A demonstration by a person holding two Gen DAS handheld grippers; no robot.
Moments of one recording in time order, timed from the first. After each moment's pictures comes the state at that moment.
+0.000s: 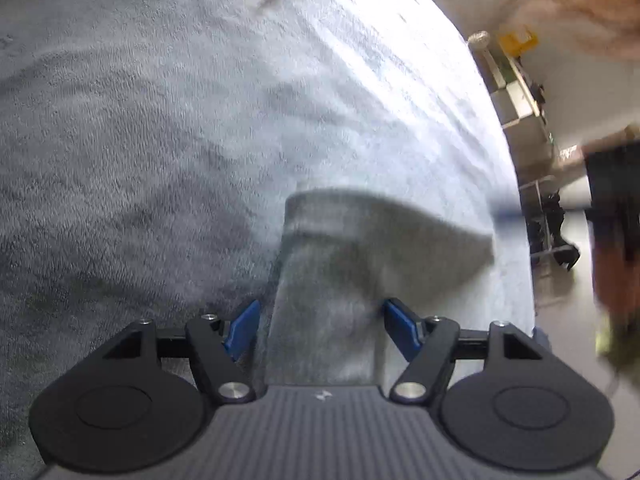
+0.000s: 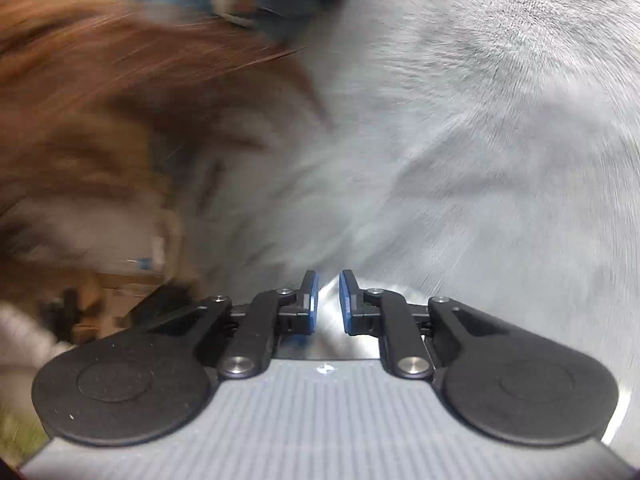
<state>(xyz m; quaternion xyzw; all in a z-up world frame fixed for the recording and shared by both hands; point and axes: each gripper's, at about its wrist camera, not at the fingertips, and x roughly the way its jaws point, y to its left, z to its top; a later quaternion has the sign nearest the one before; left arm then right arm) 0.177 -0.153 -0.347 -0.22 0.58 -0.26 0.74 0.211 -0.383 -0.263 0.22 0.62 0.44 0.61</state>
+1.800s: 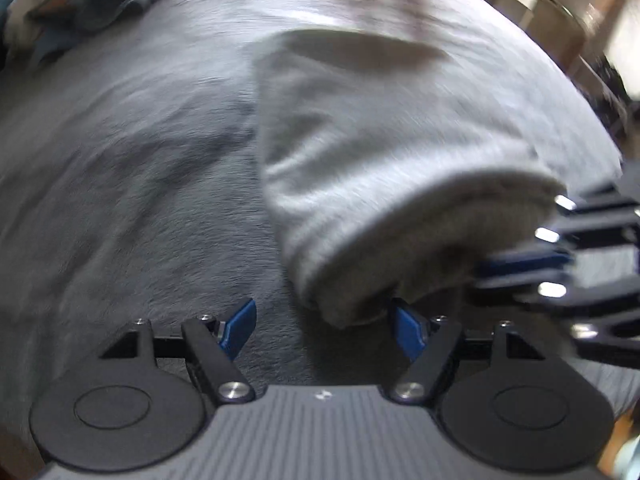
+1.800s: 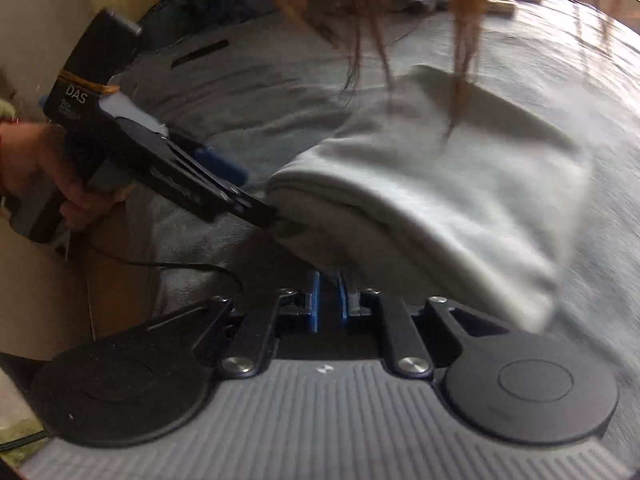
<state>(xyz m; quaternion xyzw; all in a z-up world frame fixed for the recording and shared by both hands) -0.017 -0.197 -0.324 0.08 0.53 -0.21 0.82 -0.115 -0.378 -0.268 -0.12 0.44 0.42 0.78</state>
